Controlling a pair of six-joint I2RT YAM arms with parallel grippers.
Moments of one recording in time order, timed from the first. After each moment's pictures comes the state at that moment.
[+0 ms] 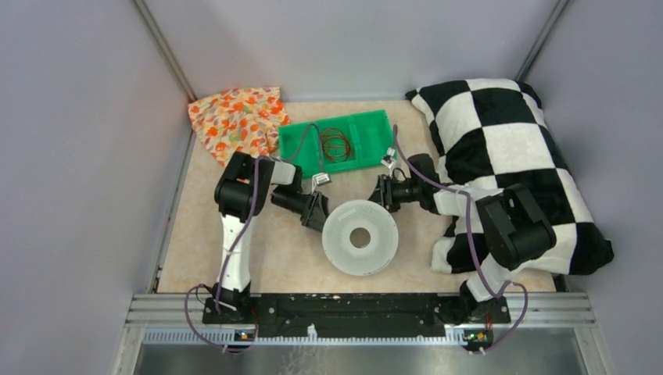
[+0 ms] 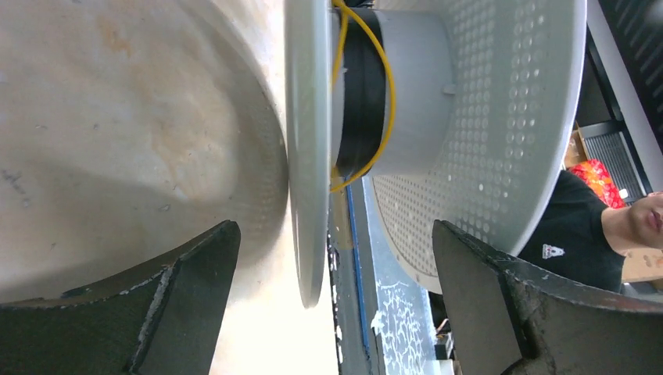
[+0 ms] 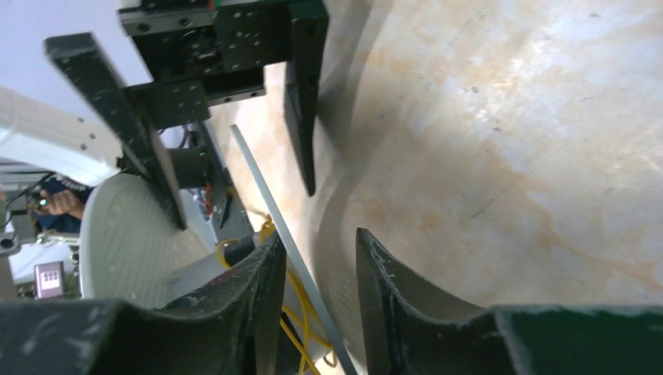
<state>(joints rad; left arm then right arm) -0.33 2.25 1.27 -1.38 1.50 1.20 0.40 1.65 0.75 0.20 -0.89 0.53</state>
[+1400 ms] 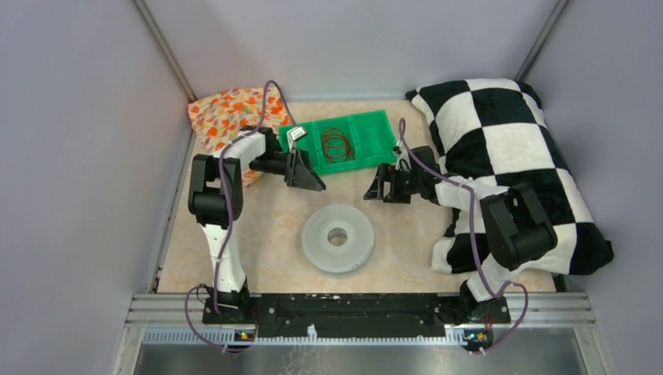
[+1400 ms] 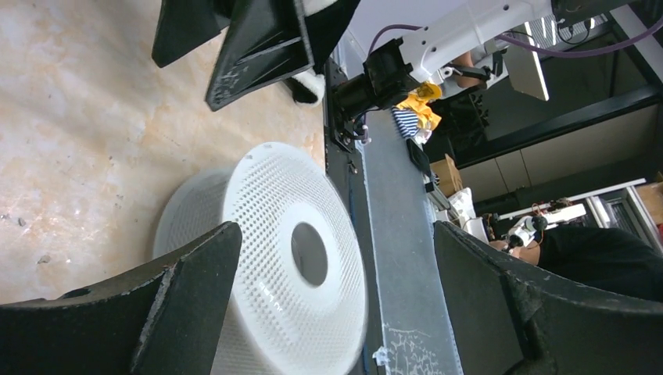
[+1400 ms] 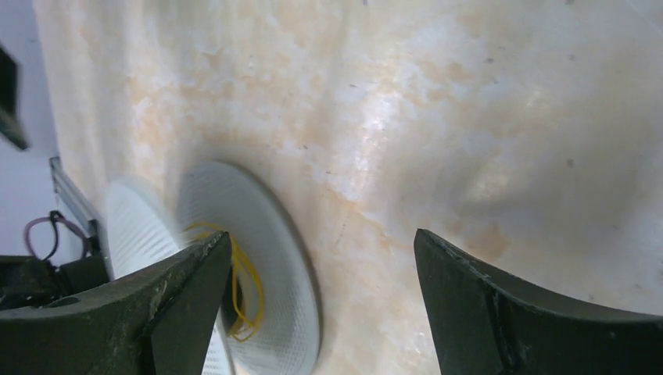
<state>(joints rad) -0.16 2.09 1.53 -1.39 1.53 0.97 0.38 1.65 0.85 0.00 -0.52 0.50</state>
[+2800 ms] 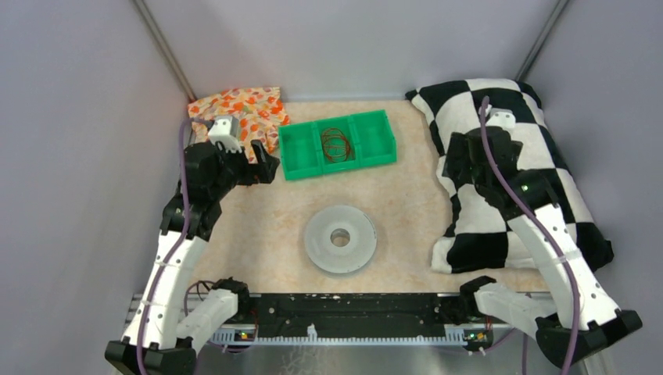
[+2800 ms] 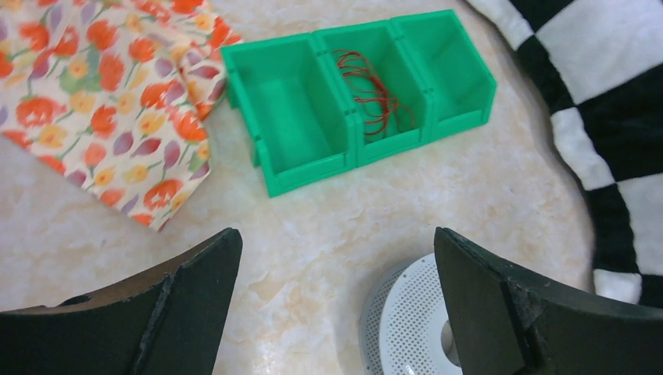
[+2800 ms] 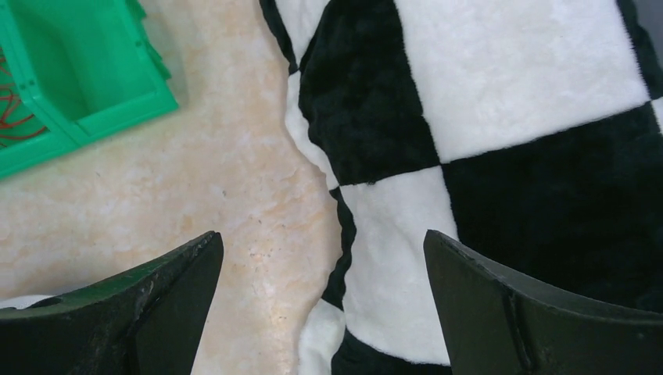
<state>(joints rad) -0.18 0.91 1.09 -0.49 0.21 -0.21 0.38 1.05 1.29 -0.94 0.51 0.34</state>
